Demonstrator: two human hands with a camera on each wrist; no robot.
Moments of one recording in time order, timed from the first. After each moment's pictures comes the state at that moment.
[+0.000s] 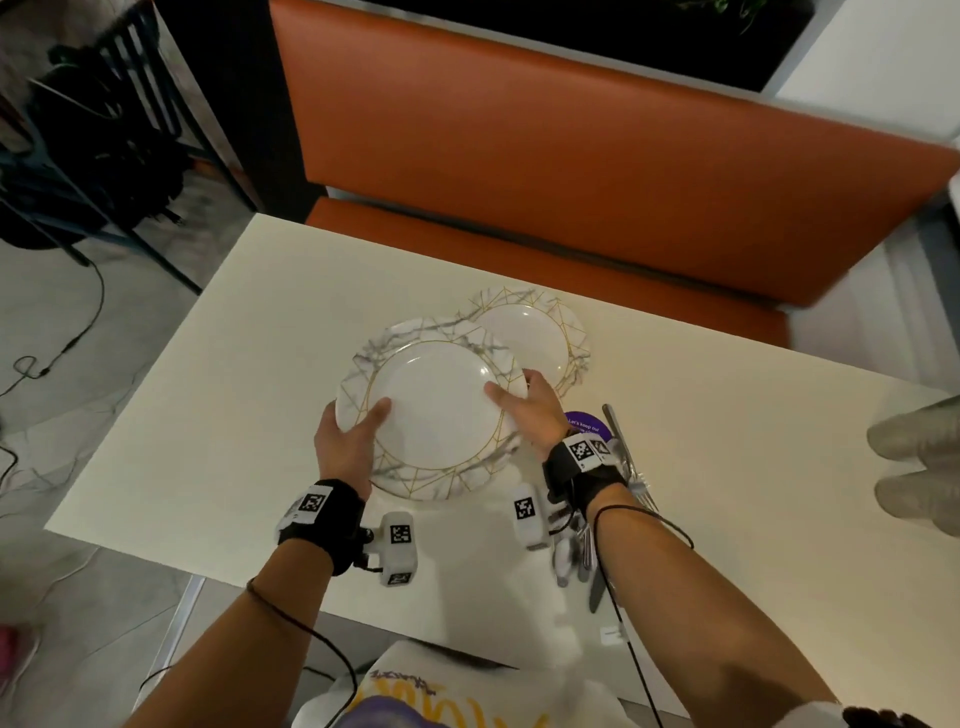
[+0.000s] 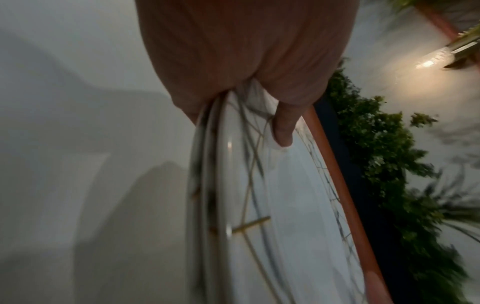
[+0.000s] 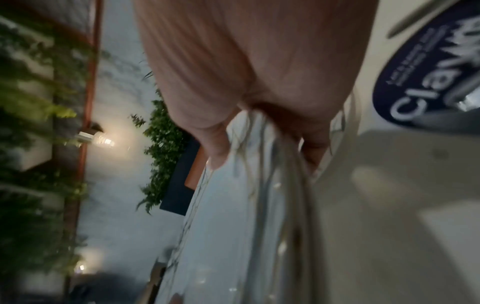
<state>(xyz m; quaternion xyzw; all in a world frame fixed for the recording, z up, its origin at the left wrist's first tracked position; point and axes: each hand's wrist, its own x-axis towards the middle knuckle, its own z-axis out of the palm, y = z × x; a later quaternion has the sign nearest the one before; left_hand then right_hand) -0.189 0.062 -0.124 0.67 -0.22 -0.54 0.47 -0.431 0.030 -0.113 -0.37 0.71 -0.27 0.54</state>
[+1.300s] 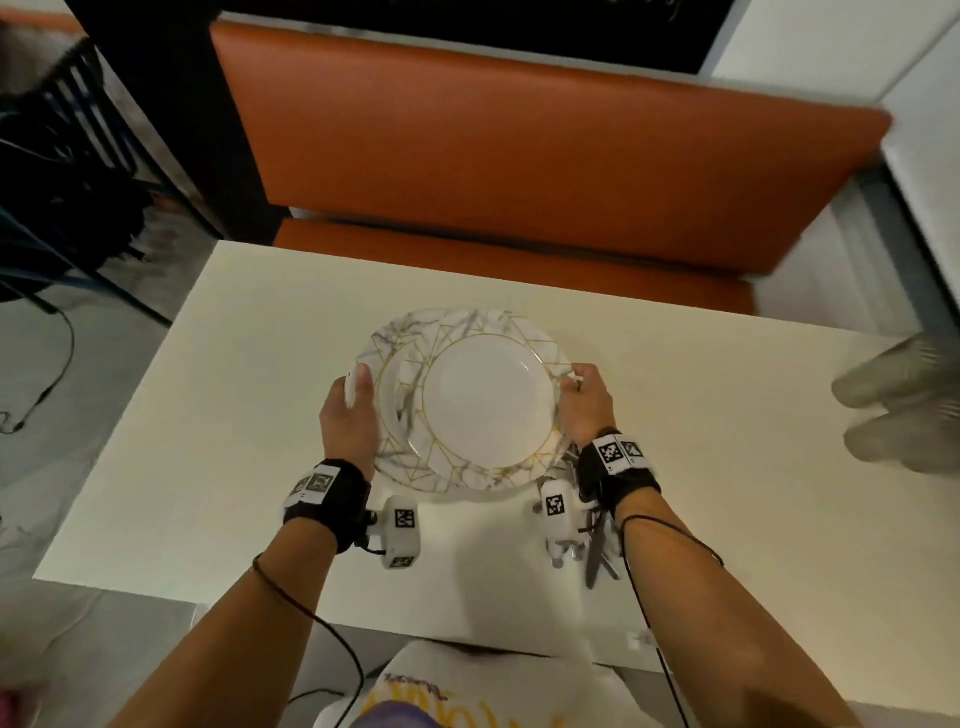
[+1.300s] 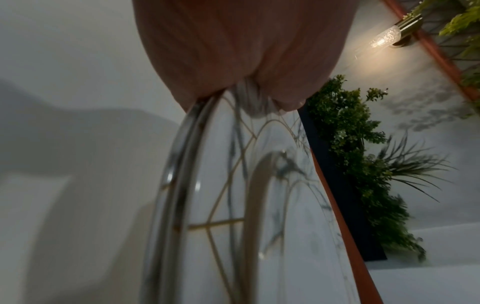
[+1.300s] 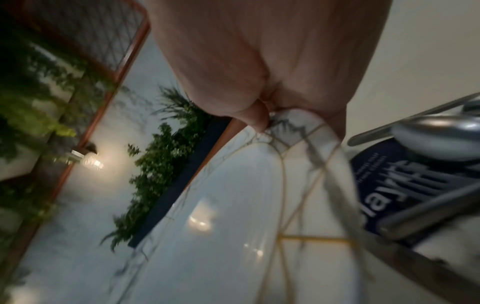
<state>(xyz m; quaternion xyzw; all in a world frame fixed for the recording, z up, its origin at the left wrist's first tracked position) -0.212 0.033 -0.122 0.69 -0.33 -0.50 0.42 -0.497 0.066 -0.100 -0.31 0.82 -0.28 0.38</state>
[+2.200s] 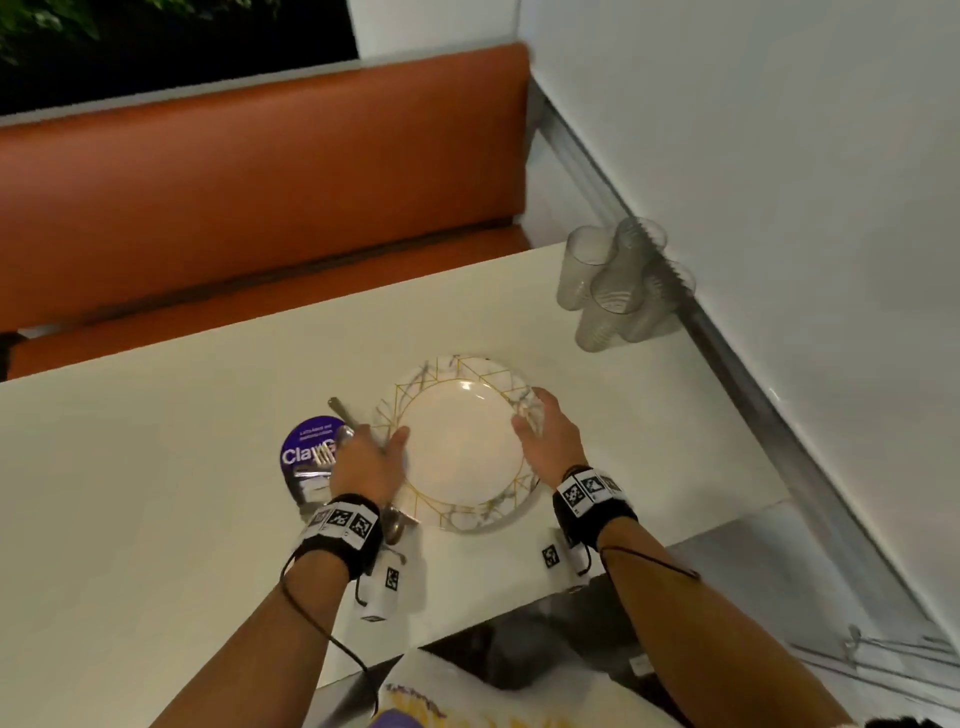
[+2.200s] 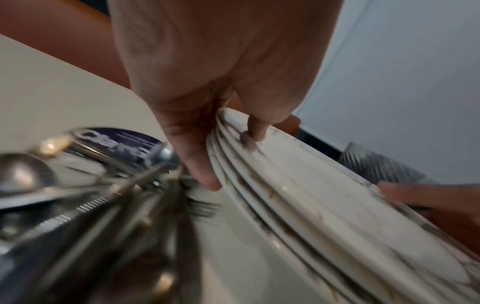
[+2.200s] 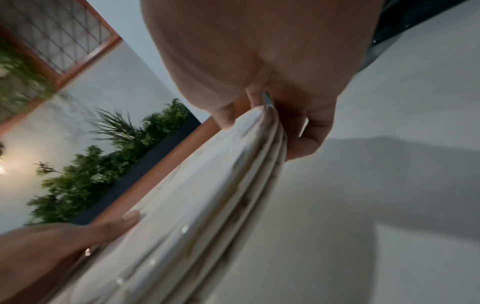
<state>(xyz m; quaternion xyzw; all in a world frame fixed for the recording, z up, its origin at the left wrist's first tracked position) -0.547 0.160 -0.119 0.63 -0.69 -0.37 0.00 -0.763 0.297 -0.132 -0.26 0.84 -0.34 0.32</state>
